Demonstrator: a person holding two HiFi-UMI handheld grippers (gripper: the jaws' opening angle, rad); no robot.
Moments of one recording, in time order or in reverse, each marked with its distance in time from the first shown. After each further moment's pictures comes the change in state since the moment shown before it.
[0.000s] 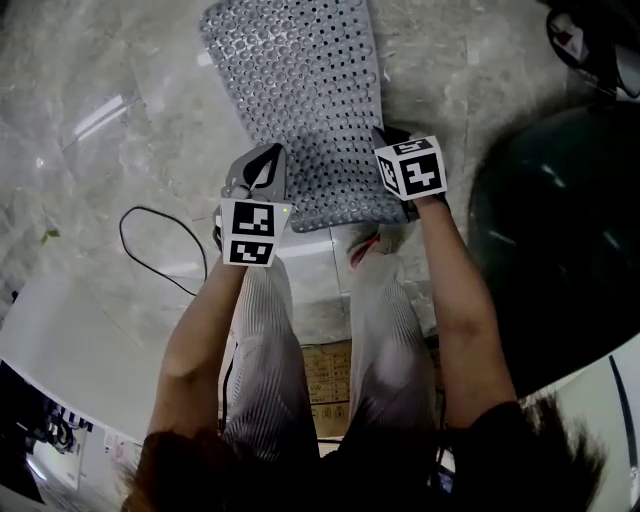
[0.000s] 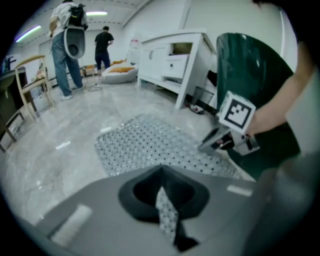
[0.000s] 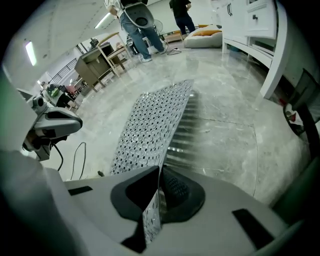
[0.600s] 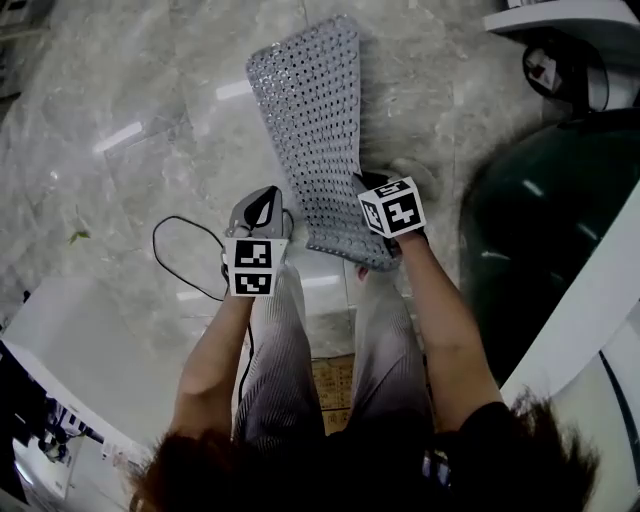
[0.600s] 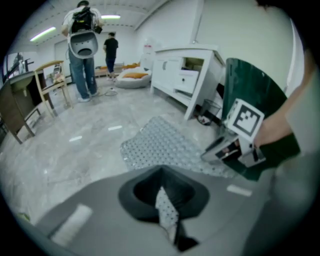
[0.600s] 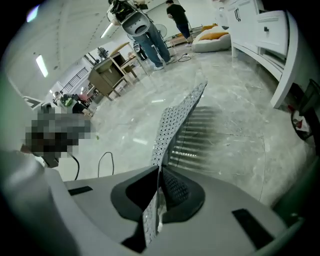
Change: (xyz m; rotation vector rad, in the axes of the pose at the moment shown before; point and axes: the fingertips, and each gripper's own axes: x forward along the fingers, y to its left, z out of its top) left arm -0.125 0.029 0.041 -0.108 -0.011 0.084; right arm -0.082 0.106 0.046 -0.003 -0.024 0.139
